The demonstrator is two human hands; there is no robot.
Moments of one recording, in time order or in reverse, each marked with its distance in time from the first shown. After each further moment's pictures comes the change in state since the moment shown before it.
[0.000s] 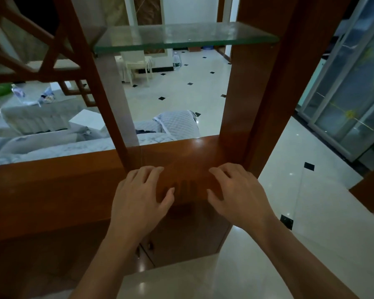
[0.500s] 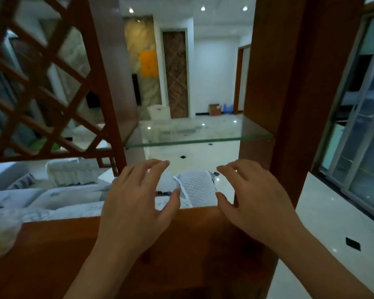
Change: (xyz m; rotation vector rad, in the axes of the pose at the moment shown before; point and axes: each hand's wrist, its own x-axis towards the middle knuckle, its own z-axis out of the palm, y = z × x) left_hand 0.059 0.047 -0.138 -0.024 0.510 0.142; right_hand 0.099 0.002 -0.126 0.002 0.390 -0.248
